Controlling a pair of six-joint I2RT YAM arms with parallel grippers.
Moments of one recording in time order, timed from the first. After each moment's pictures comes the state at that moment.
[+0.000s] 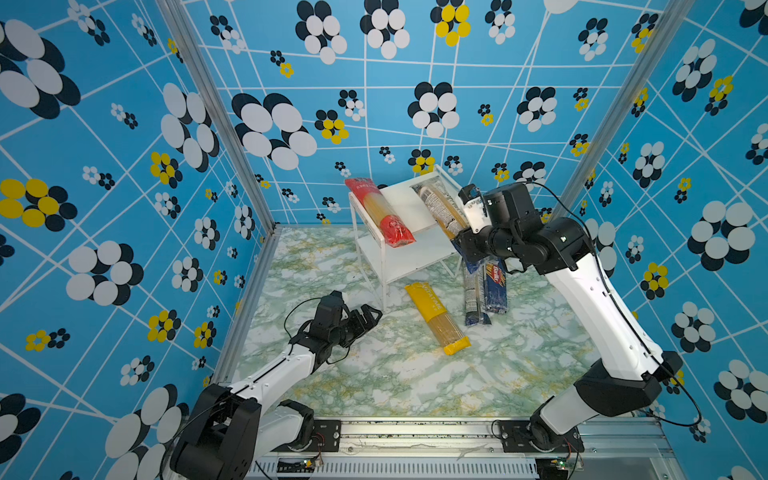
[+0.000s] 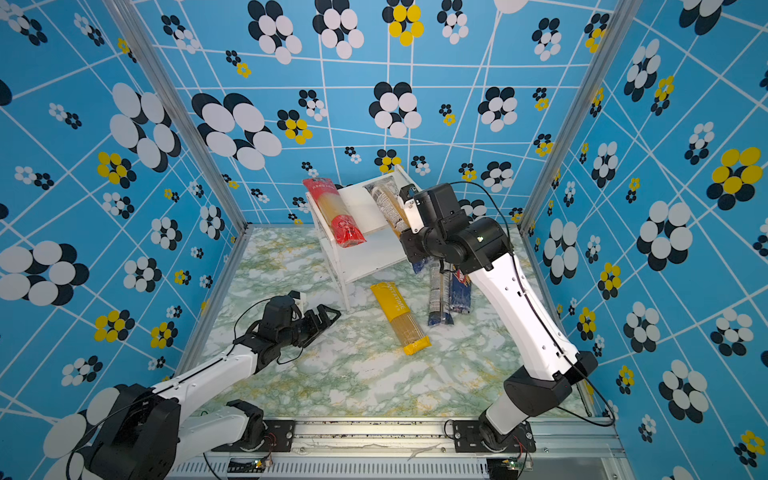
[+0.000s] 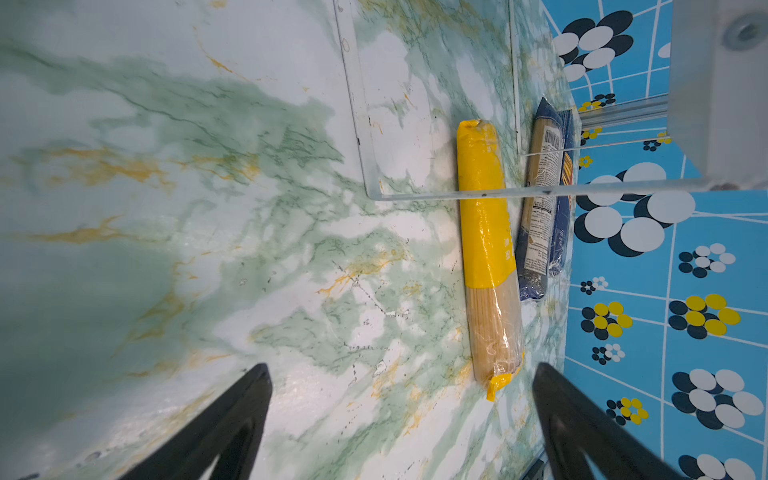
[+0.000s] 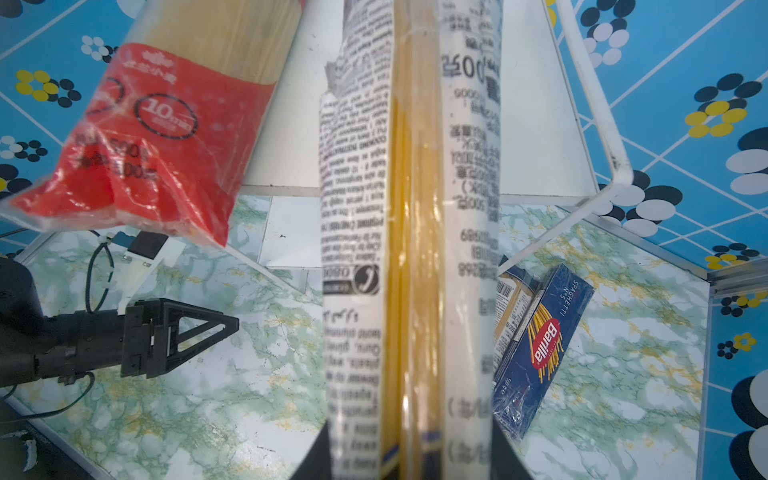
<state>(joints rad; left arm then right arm) -0.35 1.17 0.45 0.03 0.36 -0.95 0.62 1.60 2.10 -1.19 0.15 0.01</state>
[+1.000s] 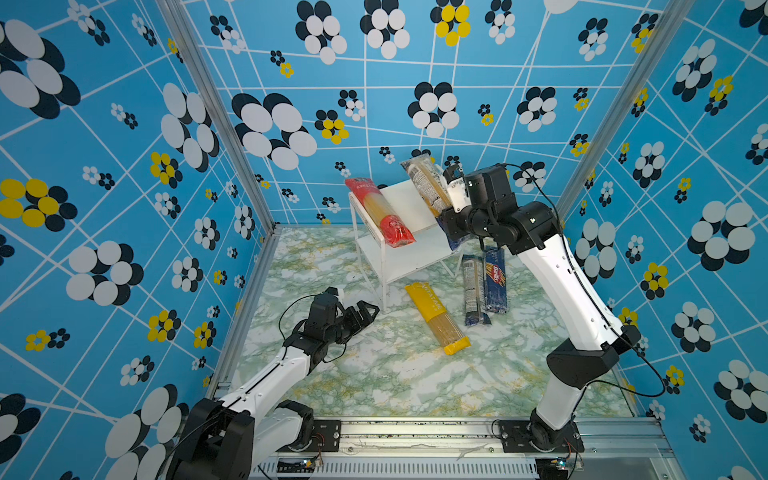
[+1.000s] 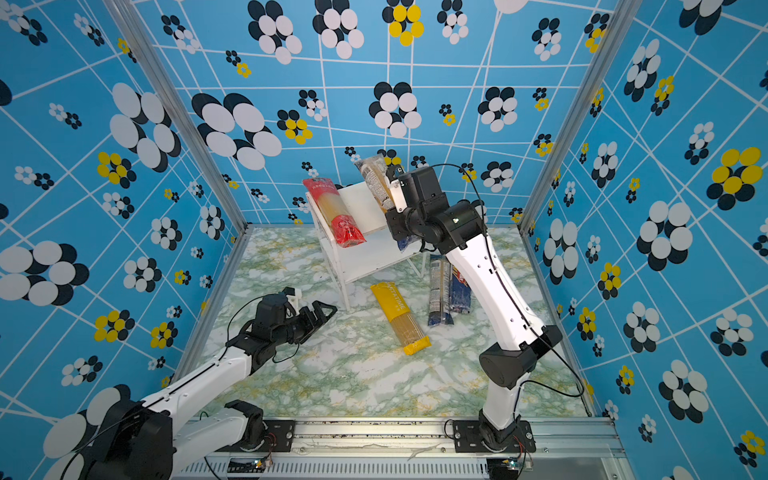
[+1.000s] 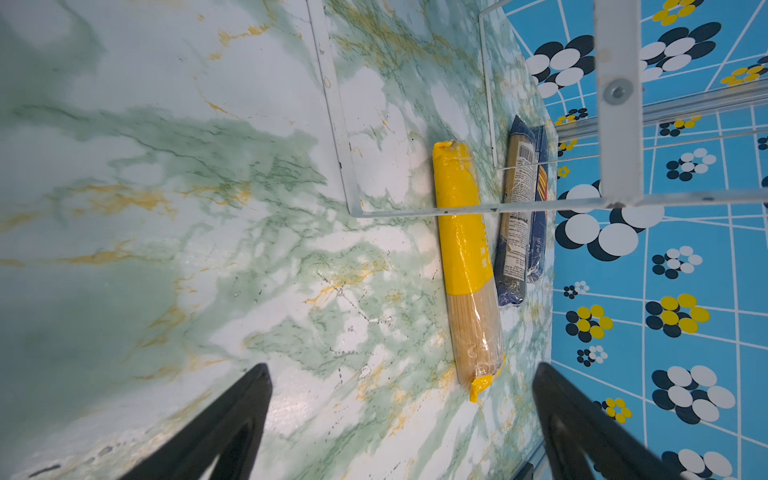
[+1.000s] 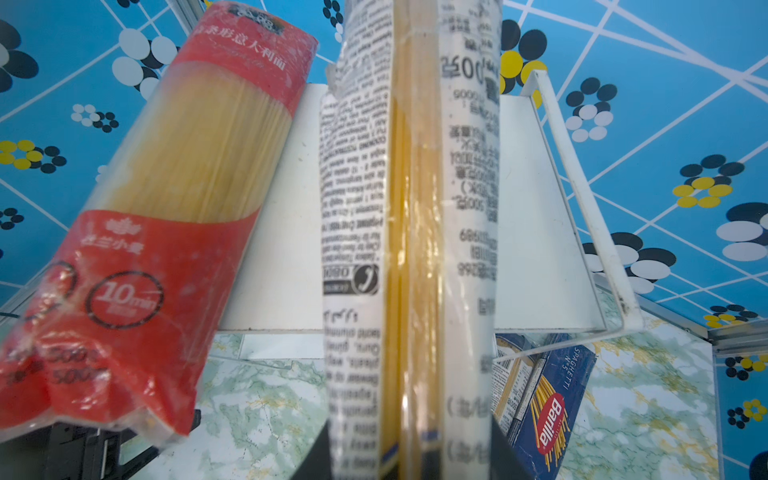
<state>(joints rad) -0.32 1.10 0.46 0.00 0.38 -0.93 0.60 1.81 2.32 -1.09 0.17 -0.01</state>
